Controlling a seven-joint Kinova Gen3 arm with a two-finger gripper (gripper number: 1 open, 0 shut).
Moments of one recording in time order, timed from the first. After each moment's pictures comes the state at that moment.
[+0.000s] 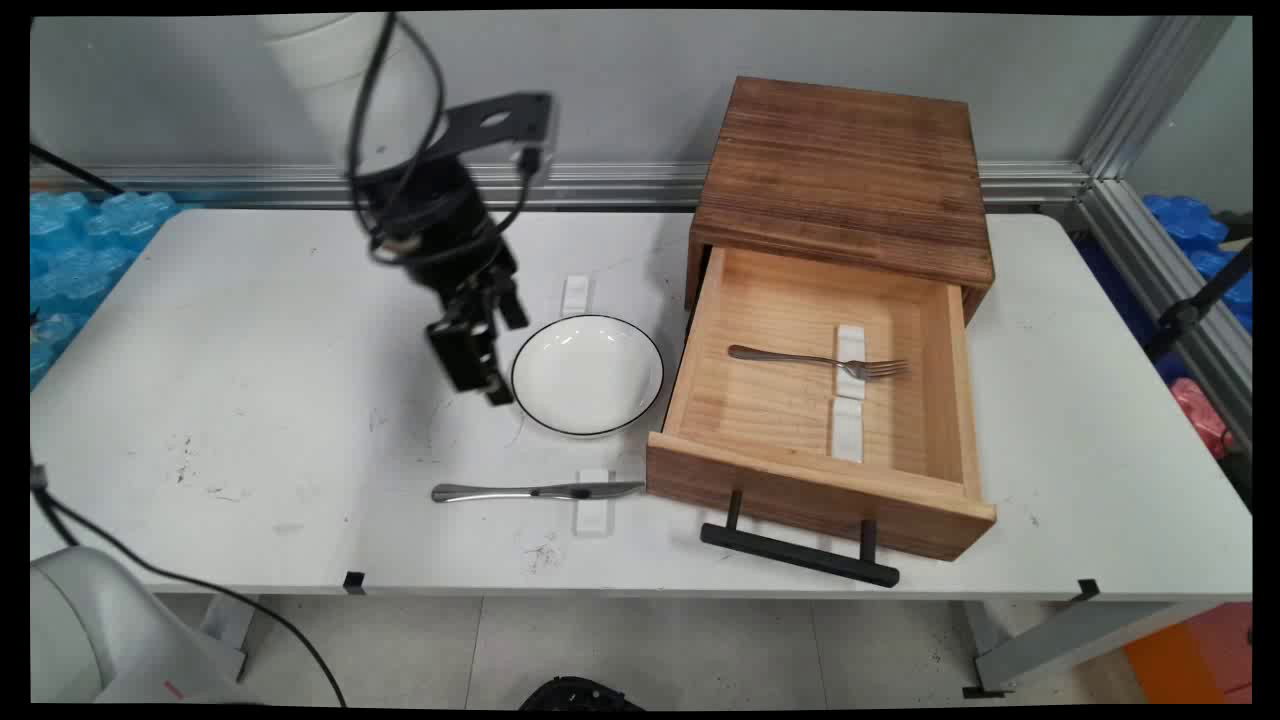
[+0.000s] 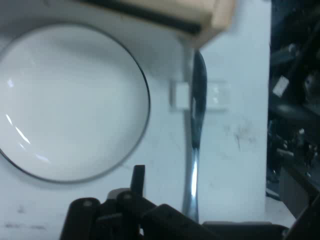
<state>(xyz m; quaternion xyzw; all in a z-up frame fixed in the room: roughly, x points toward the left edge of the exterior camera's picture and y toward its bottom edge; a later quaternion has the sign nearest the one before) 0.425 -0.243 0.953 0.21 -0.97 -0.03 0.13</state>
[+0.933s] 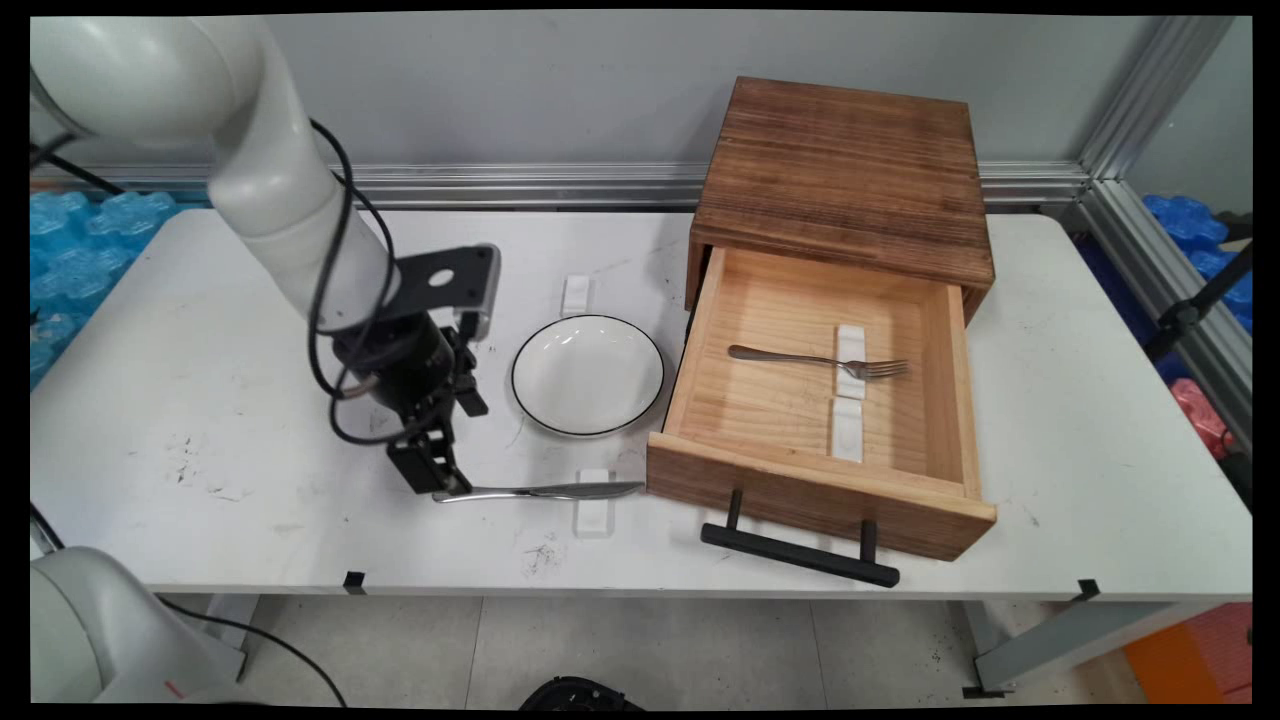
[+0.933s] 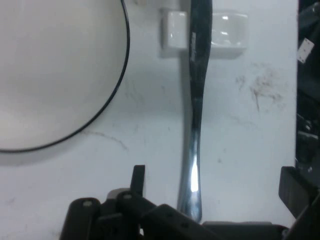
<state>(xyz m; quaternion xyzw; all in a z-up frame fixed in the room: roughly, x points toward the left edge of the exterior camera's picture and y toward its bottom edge) 0.454 -0.194 0.850 0.21 -0.97 -0.01 0.12</state>
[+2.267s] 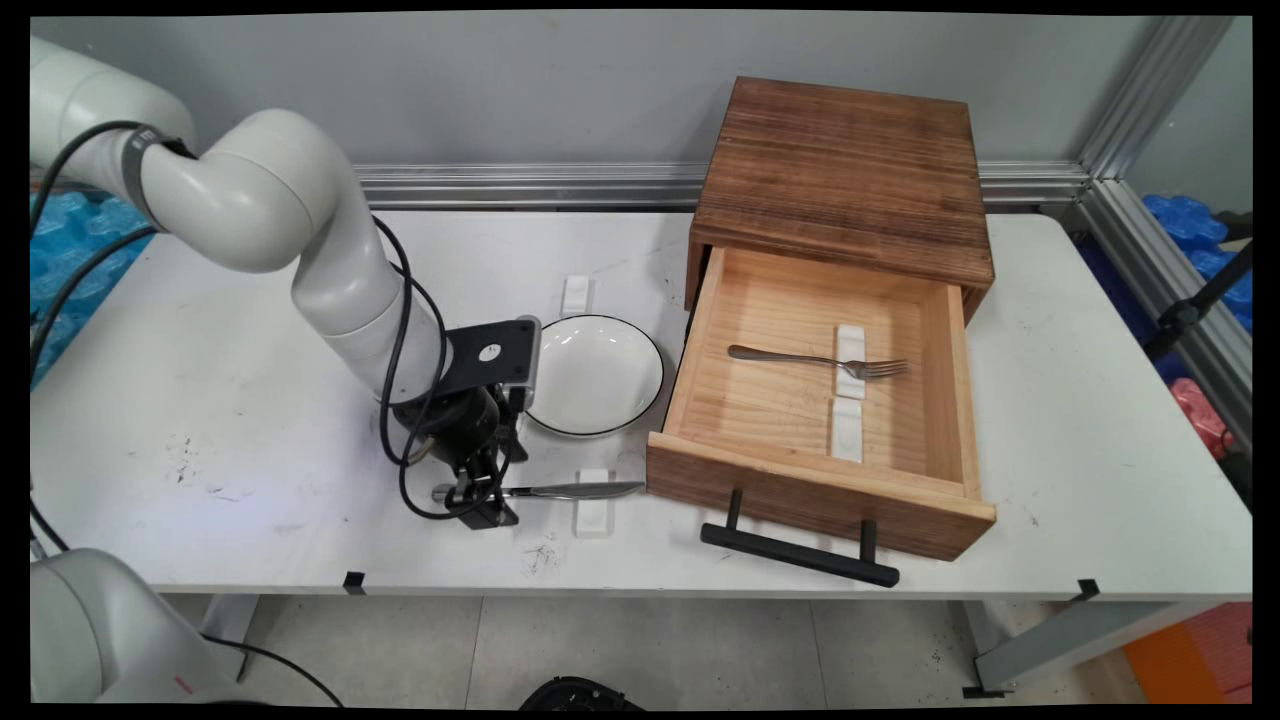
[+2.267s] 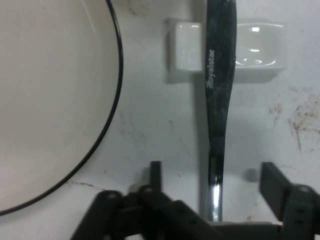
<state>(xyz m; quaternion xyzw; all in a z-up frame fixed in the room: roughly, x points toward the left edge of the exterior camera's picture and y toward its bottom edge) 0.431 -0.194 0.777 0.20 -0.97 0.00 0.13</state>
